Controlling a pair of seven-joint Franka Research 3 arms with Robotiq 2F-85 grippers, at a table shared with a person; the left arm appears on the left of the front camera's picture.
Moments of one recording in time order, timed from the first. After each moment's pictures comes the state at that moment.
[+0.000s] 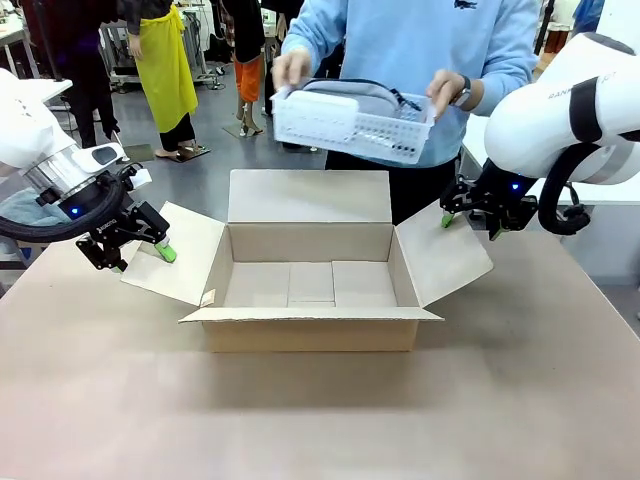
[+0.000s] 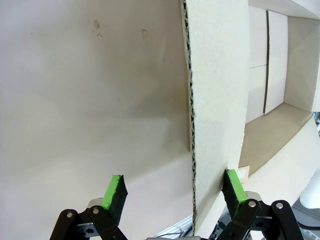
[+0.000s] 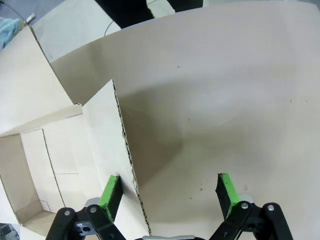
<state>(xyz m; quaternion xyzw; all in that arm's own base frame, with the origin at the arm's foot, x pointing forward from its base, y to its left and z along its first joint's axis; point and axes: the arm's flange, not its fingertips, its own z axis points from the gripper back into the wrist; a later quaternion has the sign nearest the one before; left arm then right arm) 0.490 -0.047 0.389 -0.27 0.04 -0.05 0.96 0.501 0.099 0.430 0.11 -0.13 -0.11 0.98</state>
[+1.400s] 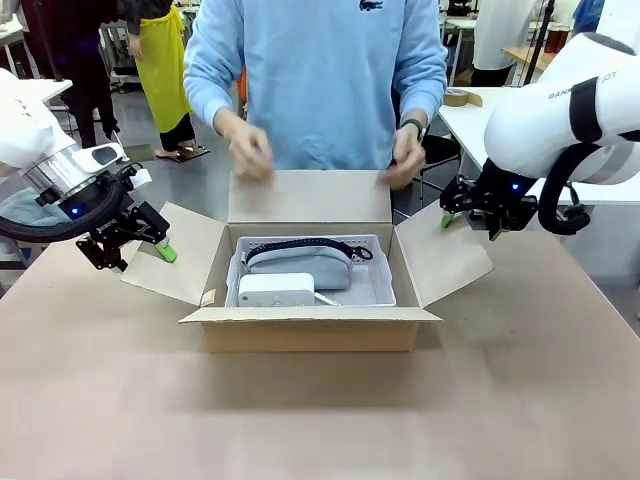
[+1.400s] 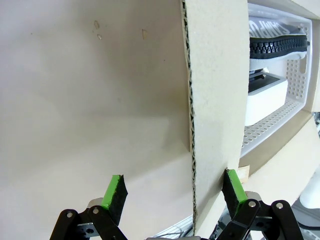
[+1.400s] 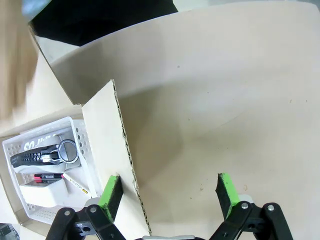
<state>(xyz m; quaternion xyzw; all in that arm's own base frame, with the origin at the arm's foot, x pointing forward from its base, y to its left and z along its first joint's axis) 0.490 -0.047 0.389 -0.27 0.04 -0.05 0.96 0.501 0.099 0.430 0.11 -0.13 -0.11 0.98</state>
